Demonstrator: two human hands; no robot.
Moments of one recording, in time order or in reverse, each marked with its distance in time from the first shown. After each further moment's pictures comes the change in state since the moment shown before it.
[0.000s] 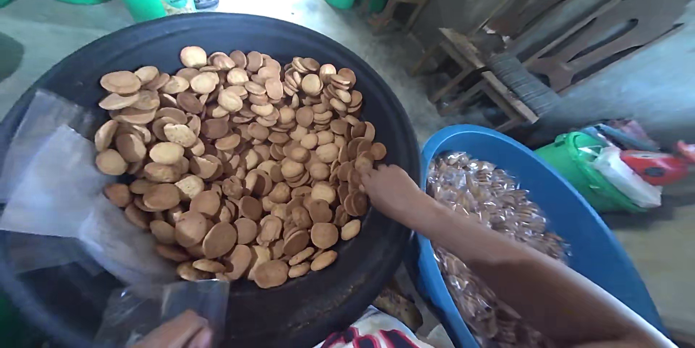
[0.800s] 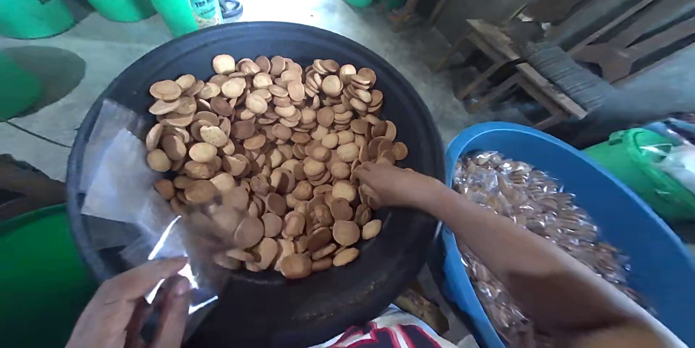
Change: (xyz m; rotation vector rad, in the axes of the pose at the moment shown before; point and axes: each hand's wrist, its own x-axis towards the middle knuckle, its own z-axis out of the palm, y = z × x) left_hand 0.006 -0.017 0.000 0.008 0.703 0.086; right_hand 0.025 -0.006 -0.018 0.216 -0.032 -0.316
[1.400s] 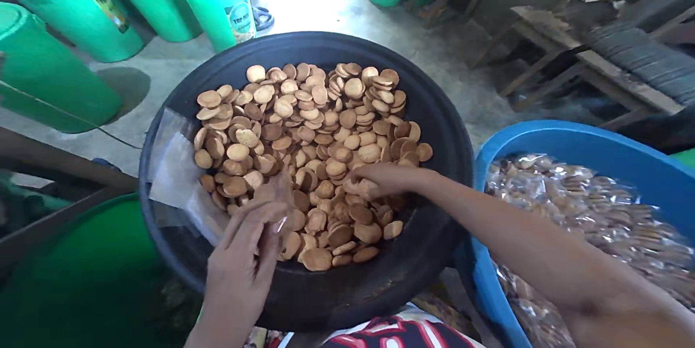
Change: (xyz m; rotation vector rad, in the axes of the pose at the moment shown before) left_hand 0.032 0.023 0.047 0.097 -0.075 0.130; right_hand 0.056 0.016 0.009 0.181 -0.020 -0.306
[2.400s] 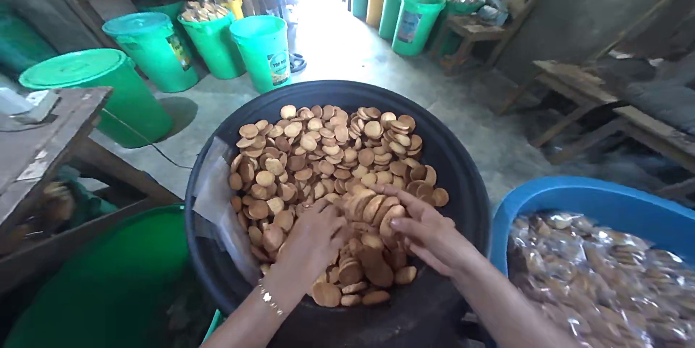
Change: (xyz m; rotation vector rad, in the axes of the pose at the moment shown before) left_hand 0.068 0.026 0.044 0.166 -0.558 -0.214; right_hand -0.075 -0.064 0.020 1.258 0.569 -0.362
